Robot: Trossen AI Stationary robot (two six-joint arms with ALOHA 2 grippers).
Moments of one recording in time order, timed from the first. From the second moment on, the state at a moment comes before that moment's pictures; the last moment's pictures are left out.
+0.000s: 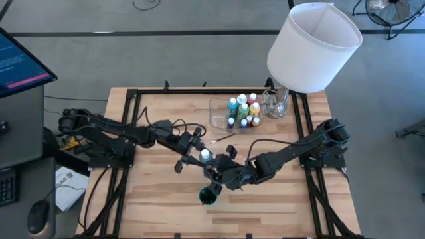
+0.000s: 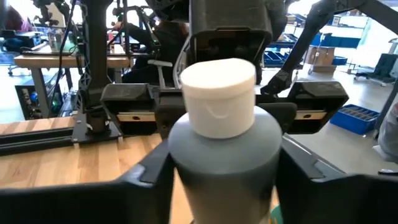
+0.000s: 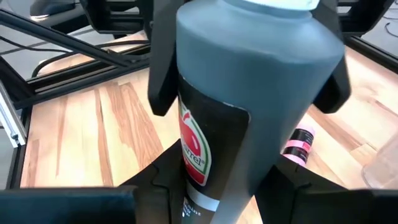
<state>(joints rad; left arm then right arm) -0.06 1.37 0.66 0.68 0.38 -0.04 0.41 1.79 1.39 -0.25 0.66 0.56</state>
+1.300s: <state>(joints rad) 0.20 1.49 0.68 0.97 0.13 0.18 0.65 1.67 1.39 -0.50 1.15 0.59</state>
